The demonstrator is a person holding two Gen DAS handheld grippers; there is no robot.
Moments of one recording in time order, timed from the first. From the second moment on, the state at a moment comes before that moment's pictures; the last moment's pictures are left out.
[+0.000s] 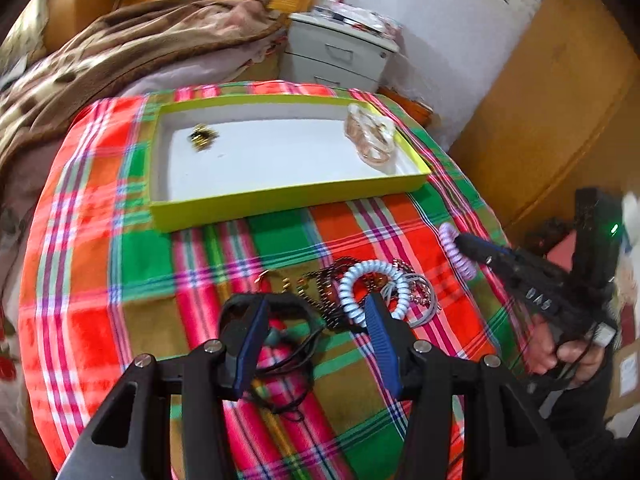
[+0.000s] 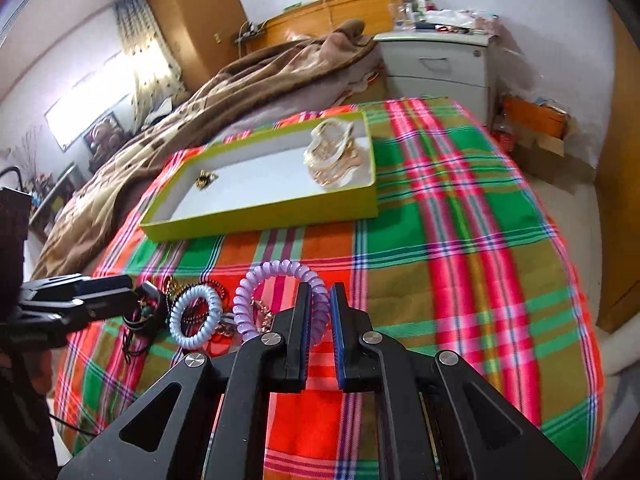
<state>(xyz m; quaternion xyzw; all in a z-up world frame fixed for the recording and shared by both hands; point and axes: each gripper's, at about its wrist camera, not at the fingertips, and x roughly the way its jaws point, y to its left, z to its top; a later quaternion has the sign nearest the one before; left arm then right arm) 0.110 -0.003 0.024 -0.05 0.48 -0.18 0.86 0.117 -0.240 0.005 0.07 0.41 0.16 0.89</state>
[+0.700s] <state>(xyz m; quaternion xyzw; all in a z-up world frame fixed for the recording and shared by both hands) 0.144 -0.074 -0.010 0.14 0.50 -0.20 0.83 0.106 -0.262 0.005 0.10 0.41 0.15 0.90</state>
